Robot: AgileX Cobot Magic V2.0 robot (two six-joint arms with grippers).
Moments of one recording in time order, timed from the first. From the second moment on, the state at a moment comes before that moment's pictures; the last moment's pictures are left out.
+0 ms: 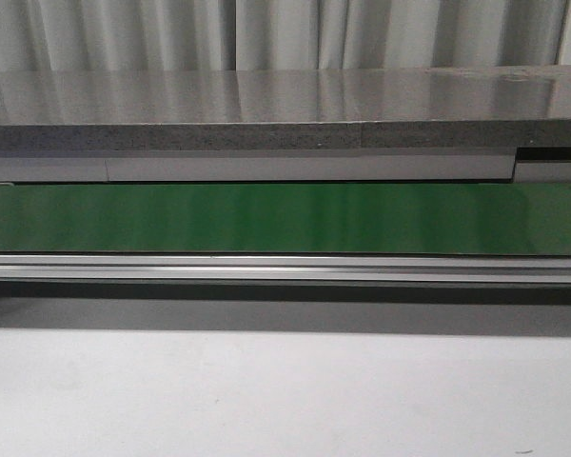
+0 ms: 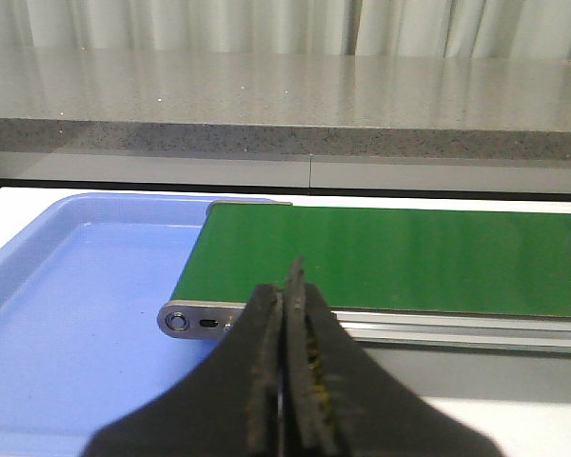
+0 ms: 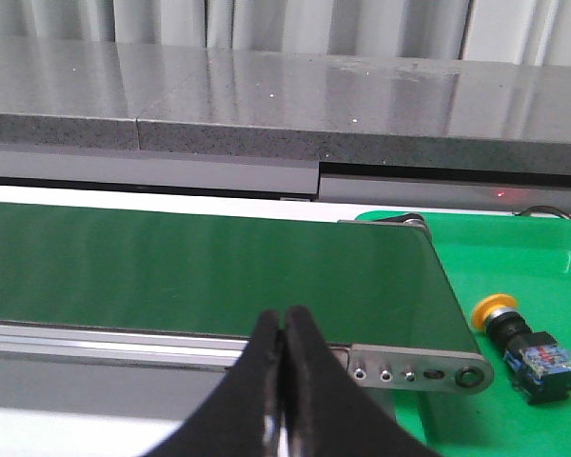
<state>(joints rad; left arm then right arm) -0.03 -0.01 0.00 -0.07 0.16 0.05 -0.02 -0.01 0.03 -0.05 0.10 0.06</state>
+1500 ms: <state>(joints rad) -0.03 -0.01 0.00 -0.07 0.12 0.05 -0.15 0.89 -0.95 -0.29 0.92 0.28</state>
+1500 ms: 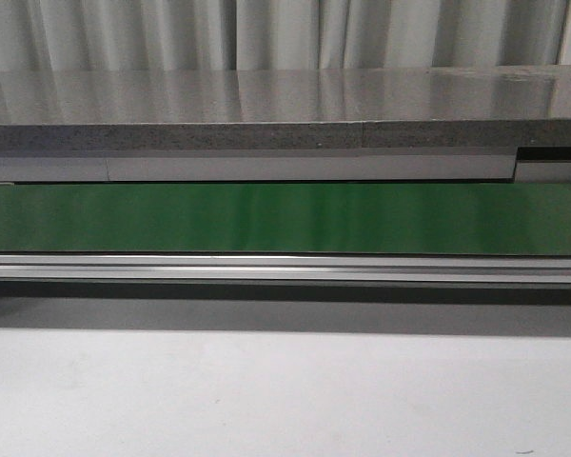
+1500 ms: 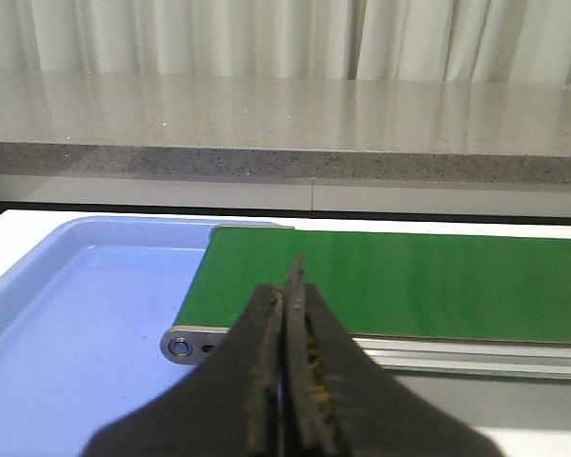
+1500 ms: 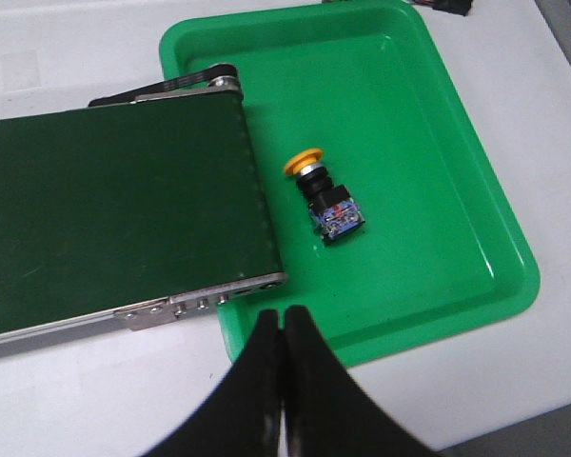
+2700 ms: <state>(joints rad) -0.03 -0.01 0.00 -0.07 0.12 0.05 -0.64 1.50 -1.12 0.10 0.75 -0.16</state>
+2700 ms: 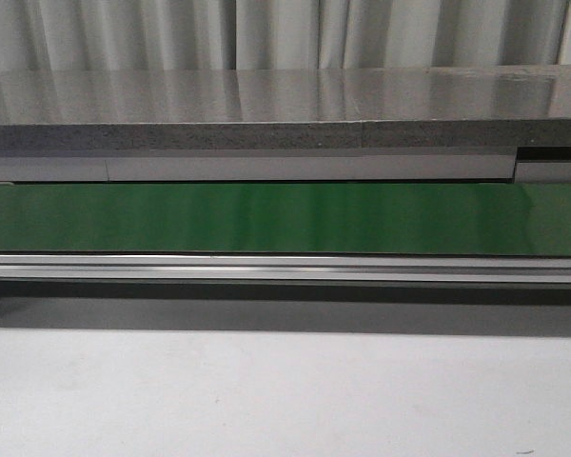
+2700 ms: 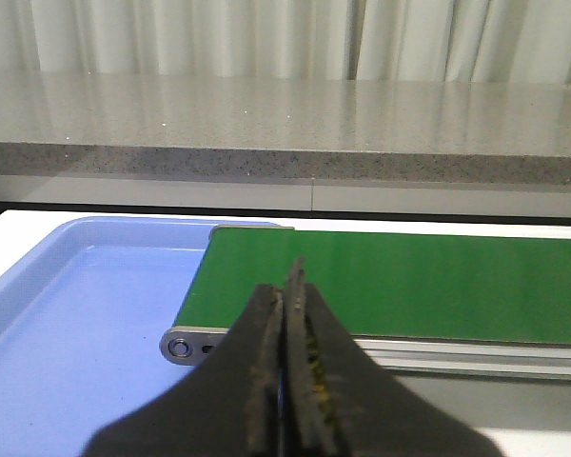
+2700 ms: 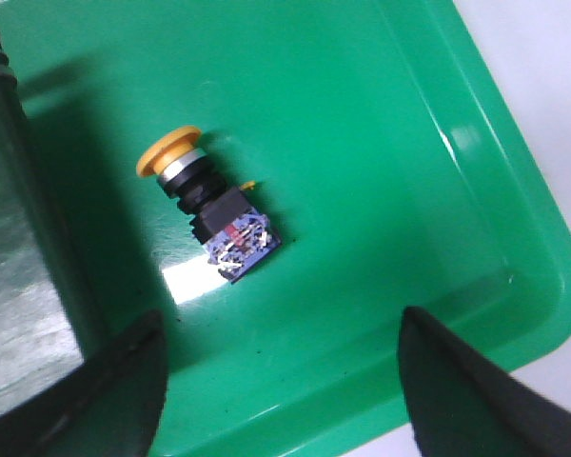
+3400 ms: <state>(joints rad) -0.03 -0.01 0.00 -0.07 0.12 0.05 -0.56 1.80 -1.22 0.13 0.73 -0.76</state>
